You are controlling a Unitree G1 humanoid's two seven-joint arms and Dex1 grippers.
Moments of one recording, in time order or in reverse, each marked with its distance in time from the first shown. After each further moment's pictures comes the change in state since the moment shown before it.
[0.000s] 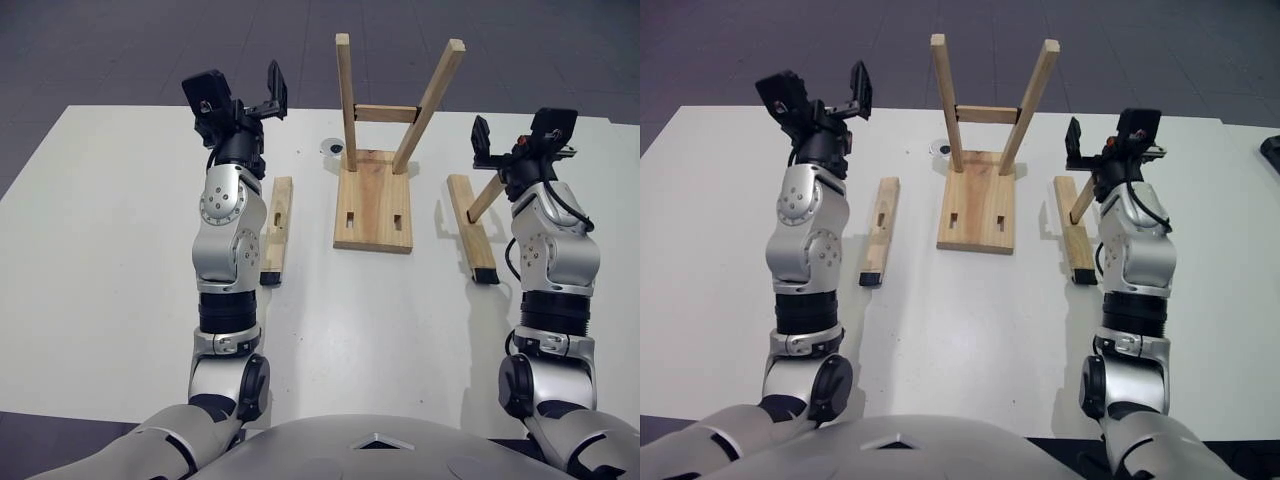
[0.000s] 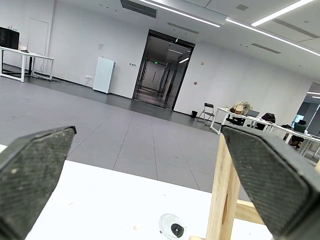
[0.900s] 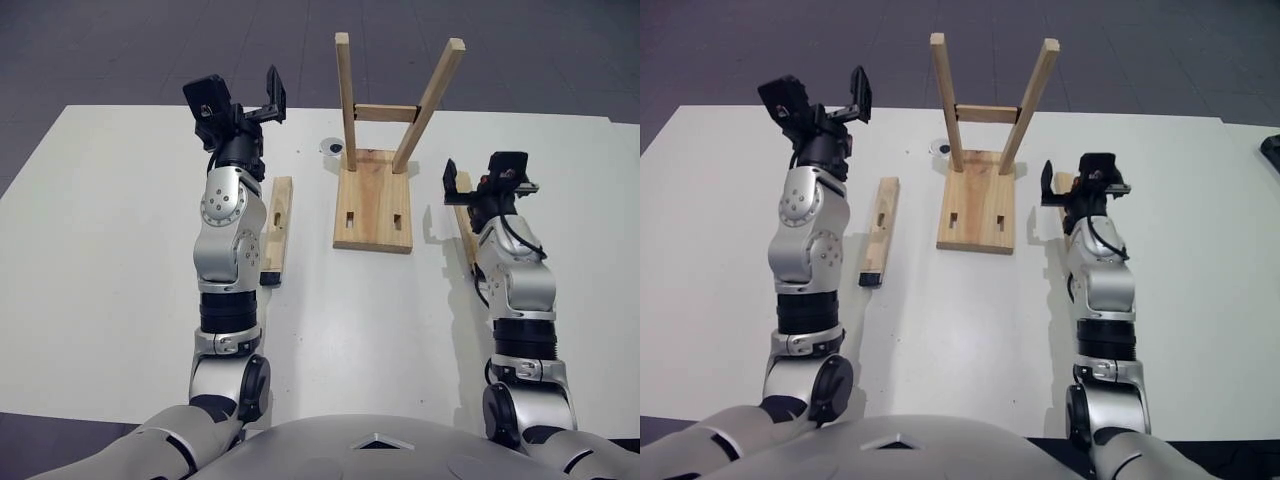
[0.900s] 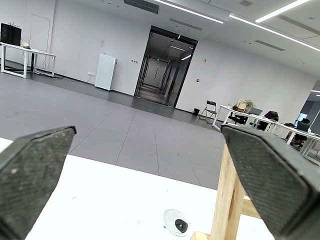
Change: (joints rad) left arm 0.011 -0.004 0.012 0.022 0.002 -0.013 0.001; right arm 0.133 0.090 0.096 -0.027 -0.114 -0.037 -0.096
